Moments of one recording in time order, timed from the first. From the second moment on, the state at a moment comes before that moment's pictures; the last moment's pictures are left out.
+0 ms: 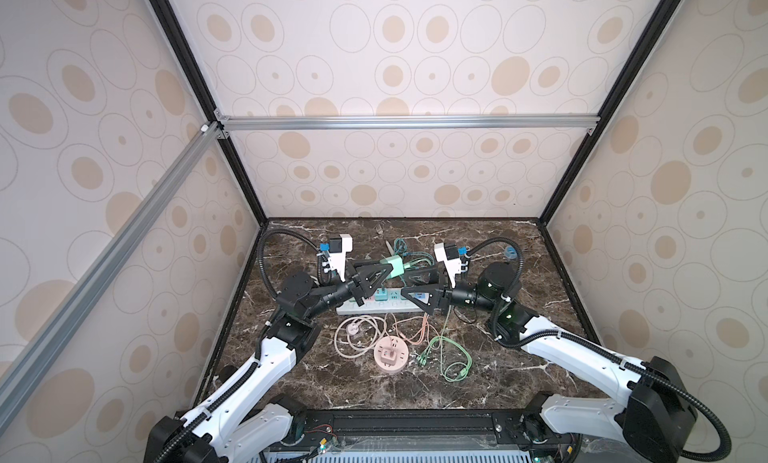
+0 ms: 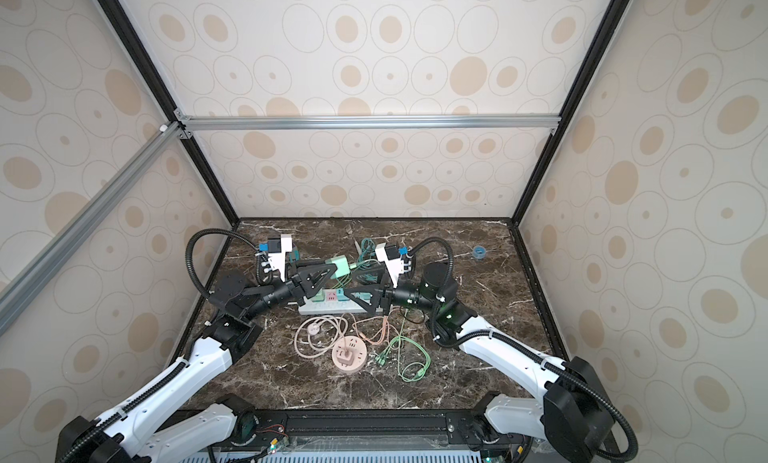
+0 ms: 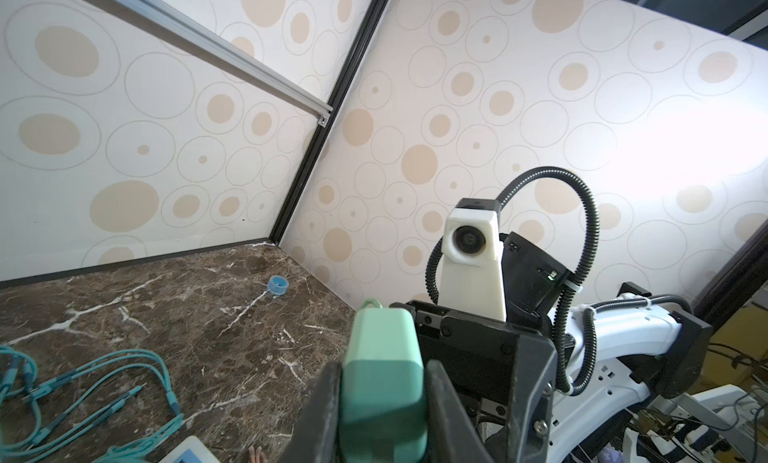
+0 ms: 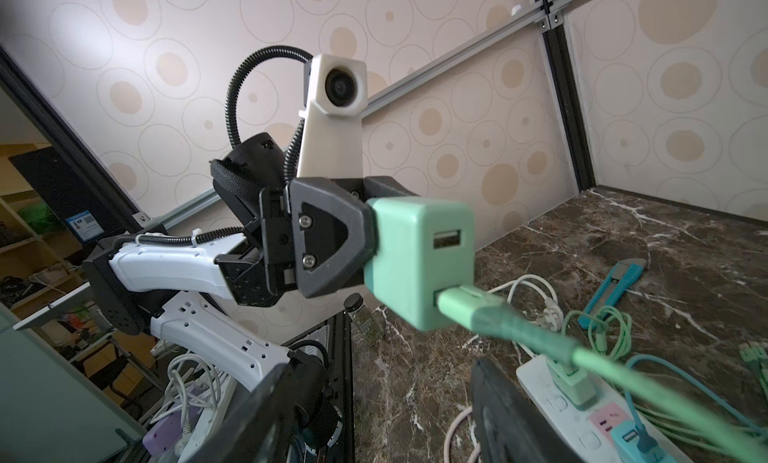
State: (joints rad) left arm -0.45 0.98 0.66 0.57 0.66 -0.66; right arm 0.68 1.22 0.79 0.57 -0.73 0.52
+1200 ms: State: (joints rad) left arm -0.45 1.03 0.61 0.91 0.80 -0.81; right arm 0.71 1.33 0.87 0.81 -0.78 0.59
